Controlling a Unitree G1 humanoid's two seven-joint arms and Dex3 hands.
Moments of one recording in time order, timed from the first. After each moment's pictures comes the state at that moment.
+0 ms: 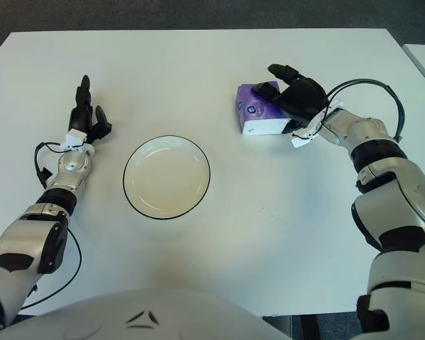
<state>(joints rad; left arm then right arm) -0.59 0.25 0.06 1.07 0.10 -0.74 0.18 -0.96 -0.82 0.74 1.02 -1.11 -0.63 -0.62</state>
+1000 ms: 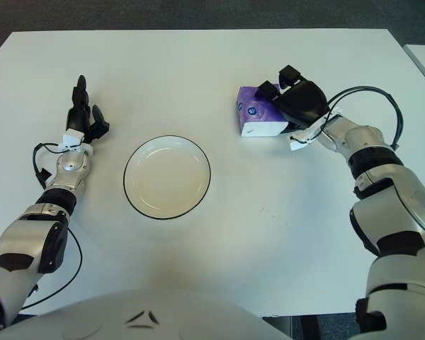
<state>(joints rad) -0.59 0.25 0.07 1.08 0.09 -0.74 0.18 -0.91 -0.81 0.71 1.01 -1.07 -0.62 -0.73</state>
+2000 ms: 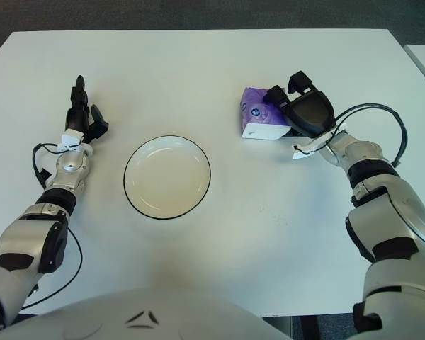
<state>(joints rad) -0.59 0.25 0.08 1.08 0.08 -0.74 0.19 -0.84 -0.78 0.69 1.12 -1.03 -0.60 -0.98</state>
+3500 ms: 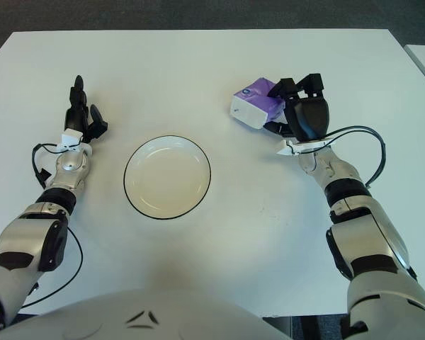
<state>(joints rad) -0.60 0.25 0.08 1.11 0.08 -0.75 0.19 -0.67 -0.63 0.37 0.97 -0.72 -0.62 -0.93</state>
